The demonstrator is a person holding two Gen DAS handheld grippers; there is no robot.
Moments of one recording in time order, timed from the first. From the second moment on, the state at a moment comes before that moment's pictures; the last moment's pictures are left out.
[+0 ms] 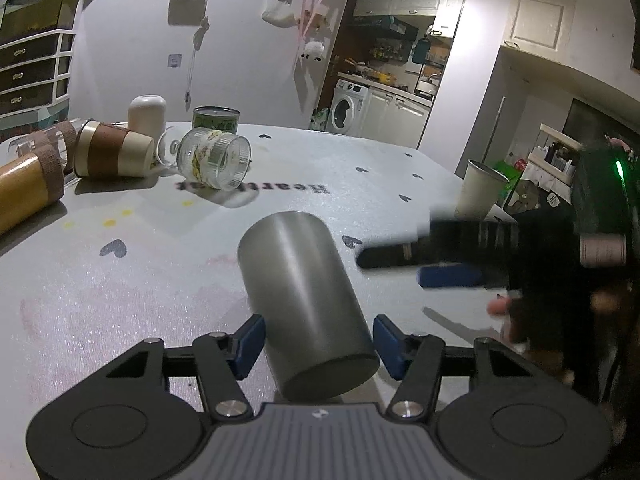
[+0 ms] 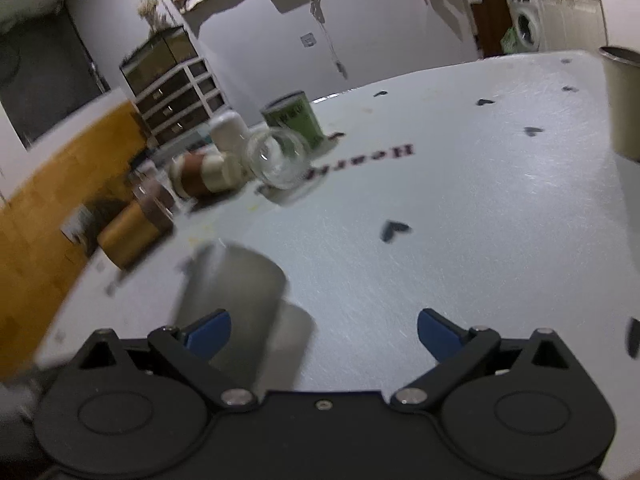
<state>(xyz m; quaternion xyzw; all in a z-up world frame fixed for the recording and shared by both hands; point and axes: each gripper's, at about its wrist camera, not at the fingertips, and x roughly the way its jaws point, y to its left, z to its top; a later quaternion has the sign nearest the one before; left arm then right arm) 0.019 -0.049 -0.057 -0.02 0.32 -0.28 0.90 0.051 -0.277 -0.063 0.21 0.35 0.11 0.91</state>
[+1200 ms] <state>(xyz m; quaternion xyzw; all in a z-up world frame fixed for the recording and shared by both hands) 0.015 -0.064 -0.069 0.02 0.32 -0.31 0.89 0.052 -0.223 -0.006 0.06 0.36 0.21 0.91</state>
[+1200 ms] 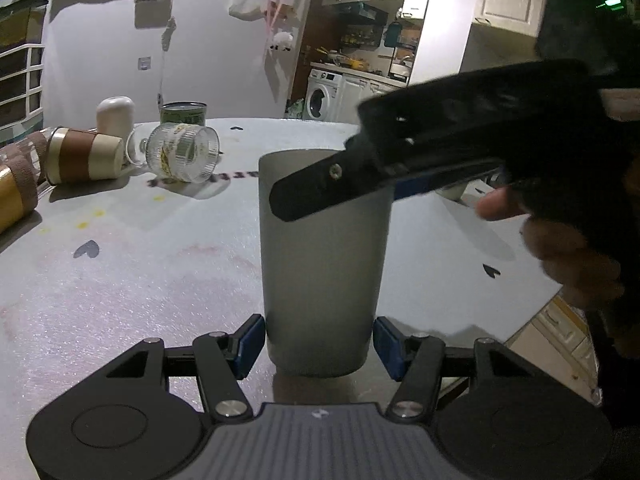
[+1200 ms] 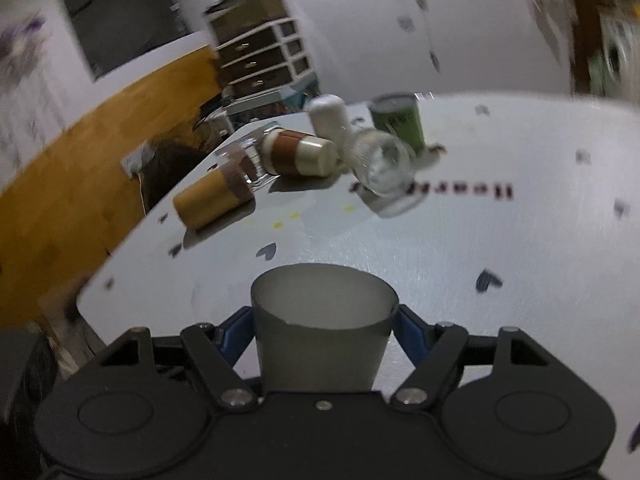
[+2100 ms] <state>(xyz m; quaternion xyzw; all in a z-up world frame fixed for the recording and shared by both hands) 0.023 -0.060 -0.086 0.01 0.32 -0.29 0.90 0.120 -0.342 0.005 0.01 0.26 -0.06 0.96</state>
